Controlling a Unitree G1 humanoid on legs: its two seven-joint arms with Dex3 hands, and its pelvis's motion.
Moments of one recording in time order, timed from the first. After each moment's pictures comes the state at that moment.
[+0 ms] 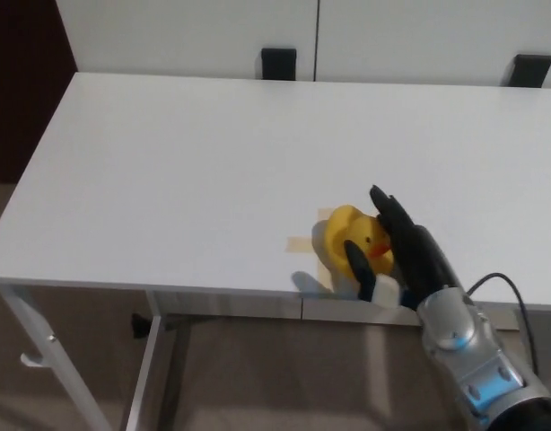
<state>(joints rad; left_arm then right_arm) -0.05 0.53 0.15 1.26 0.06 -0.06 0.01 -0.56 -0.12 0.26 0.71 -0.29 0.05 -0.17</state>
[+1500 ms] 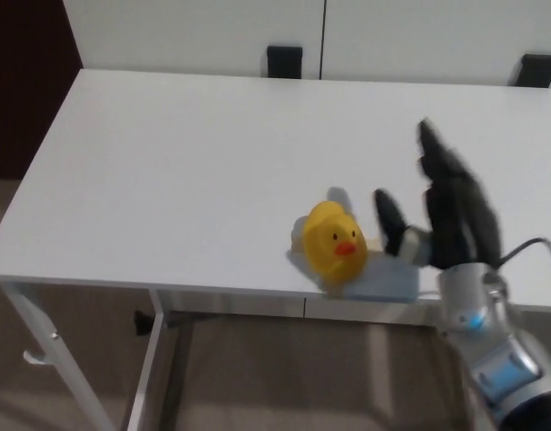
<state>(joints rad) -0.07 0.53 0.14 1.27 0.06 -0.06 0.01 -0.55 -0.16 0.23 0.54 -0.44 0.09 -0.42</state>
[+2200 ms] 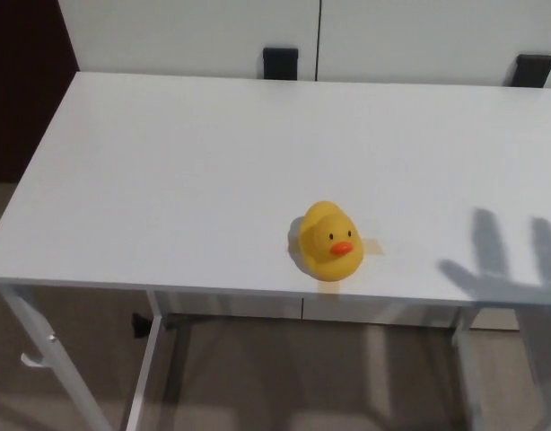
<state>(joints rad) -0.08 0.53 0.15 1.27 0.06 -0.07 0.01 -0.25 -0.59 -0.22 0.20 -0.32 -0.03 -0.31</state>
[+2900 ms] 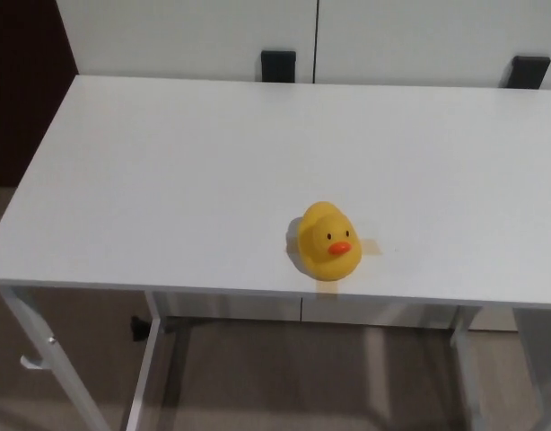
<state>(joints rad) -0.10 0.54 0.16 1.27 0.06 -0.07 0.01 0.14 -0.55 -0.71 0.62 0.00 -0.15 -0.13</state>
